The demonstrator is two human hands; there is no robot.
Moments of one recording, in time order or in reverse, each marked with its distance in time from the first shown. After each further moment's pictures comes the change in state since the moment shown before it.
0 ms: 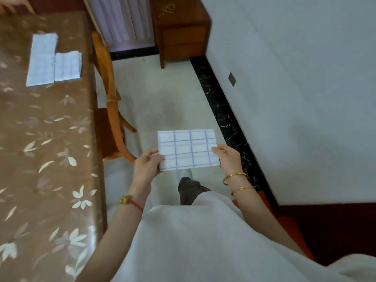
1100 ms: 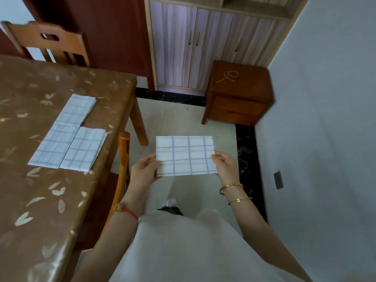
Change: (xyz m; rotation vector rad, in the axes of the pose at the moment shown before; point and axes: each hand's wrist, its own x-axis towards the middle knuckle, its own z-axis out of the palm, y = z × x) left_hand 0.429 0.316 0.054 -0.193 0.284 0.040; right_hand 0.463 -0.312 0.264 -0.081 -0.318 -0.142
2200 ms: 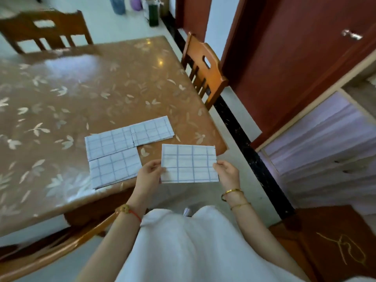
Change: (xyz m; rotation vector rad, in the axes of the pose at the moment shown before) left_hand 0.272 0.153 -0.012 -0.436 0.869 -0.046; right_hand 0.363 -0.181 0.340 -0.452 -0.930 -0.144
